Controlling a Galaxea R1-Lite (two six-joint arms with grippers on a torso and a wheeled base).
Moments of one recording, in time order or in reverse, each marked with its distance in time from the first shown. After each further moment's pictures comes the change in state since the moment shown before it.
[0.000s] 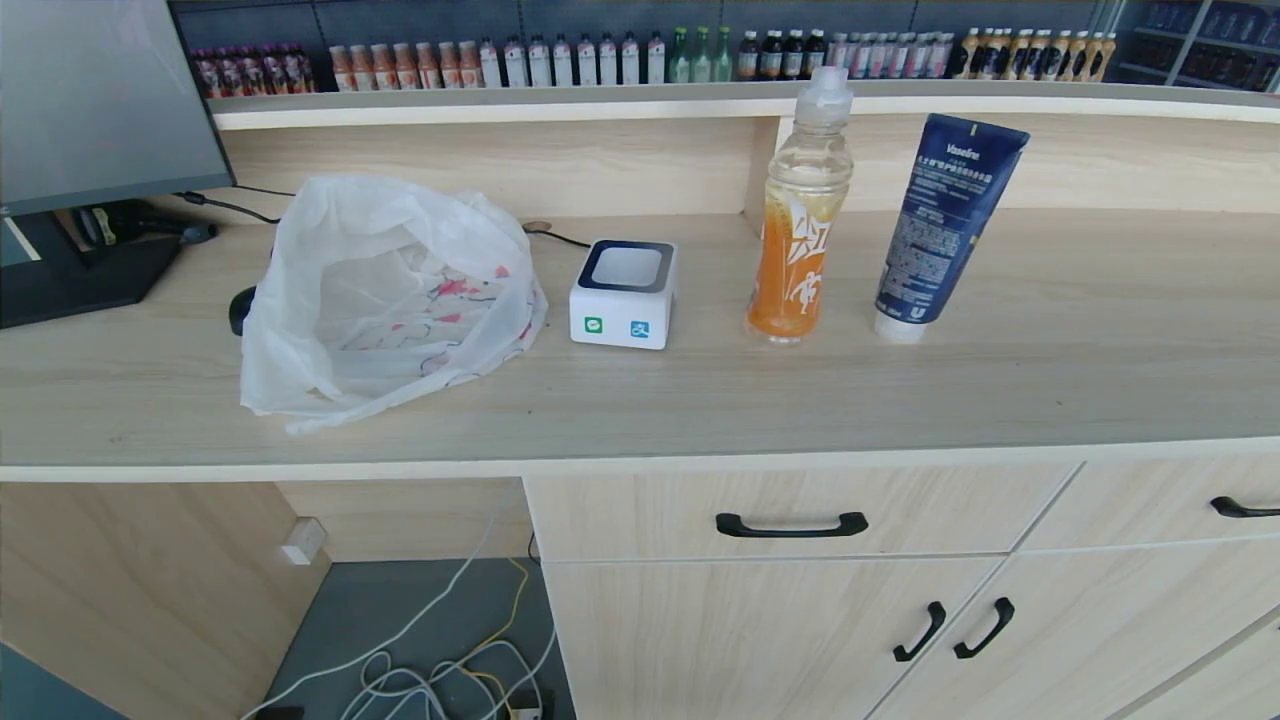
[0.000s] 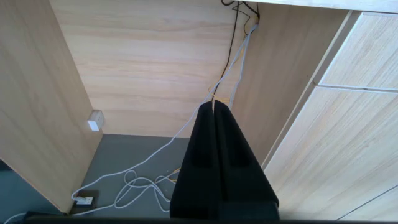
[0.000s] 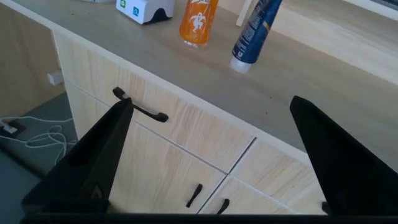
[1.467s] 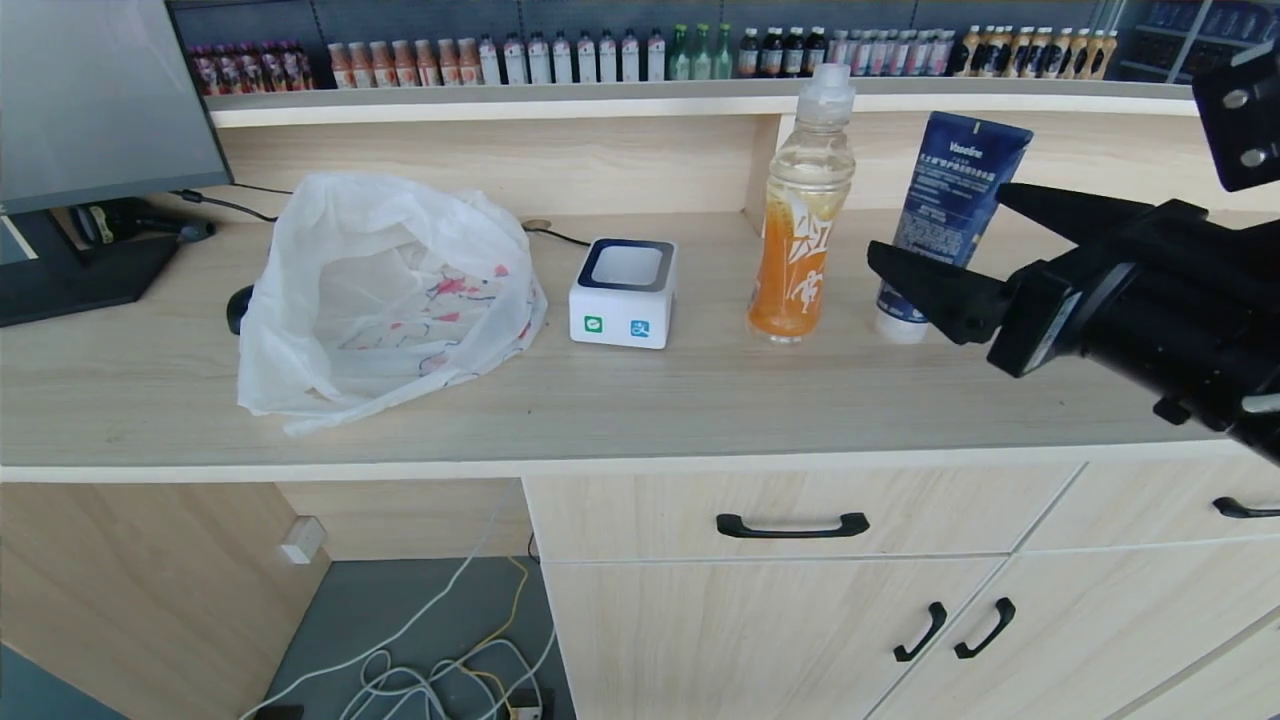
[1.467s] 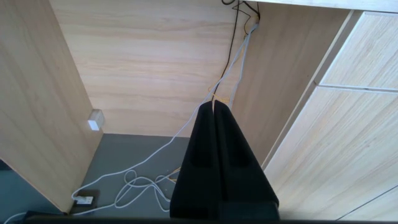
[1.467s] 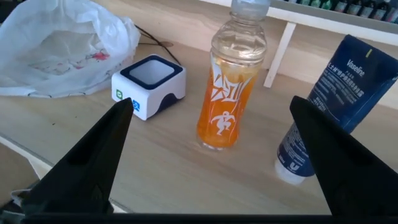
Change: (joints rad) left arm 0.000 0.000 0.000 0.000 0.000 0.000; right arm 0.517 0.825 -0.256 -0.700 -0.473 0.088
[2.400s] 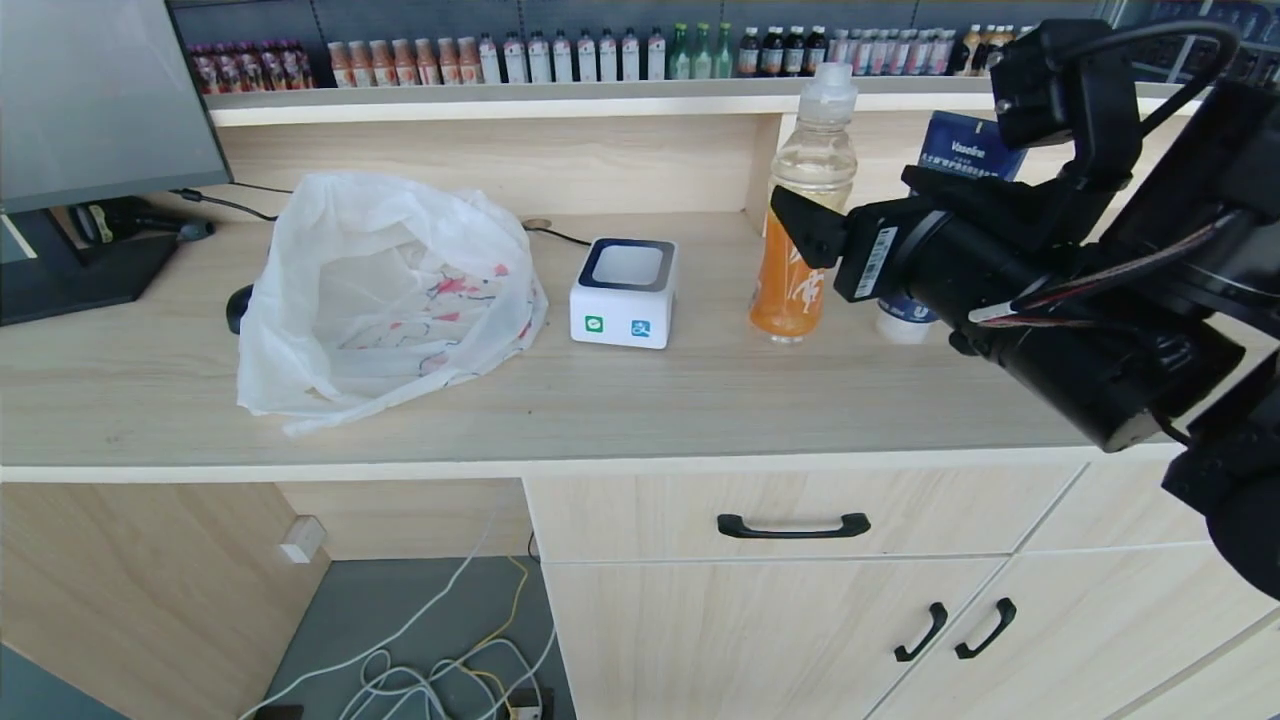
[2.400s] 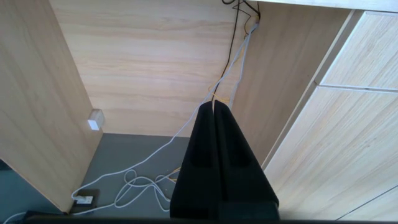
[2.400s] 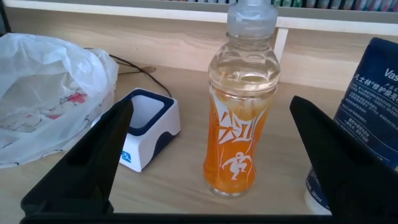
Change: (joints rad) left arm 0.000 0.000 0.000 0.000 0.000 0.000; right arm 0.059 0.264 -0.200 -0.152 -0.197 0.079
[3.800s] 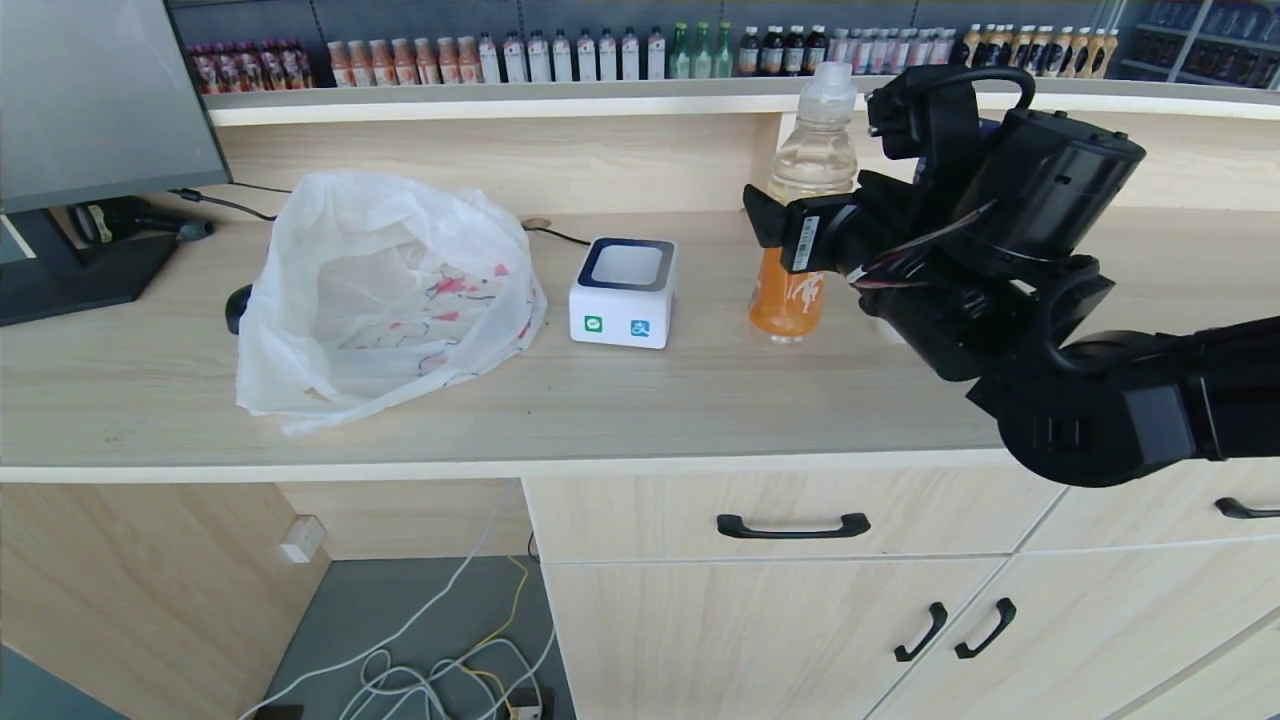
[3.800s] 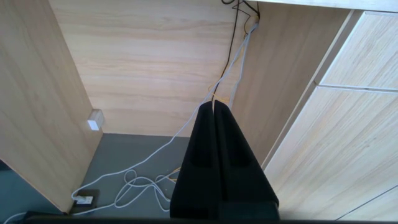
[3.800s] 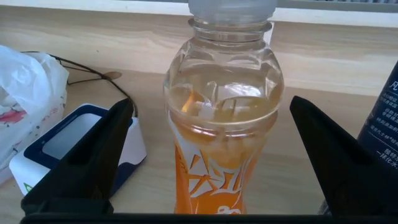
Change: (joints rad) left arm 0.000 0.000 0.000 0.000 0.000 0.000; right arm -0.102 0.251 -0.262 0.002 0.005 0.001
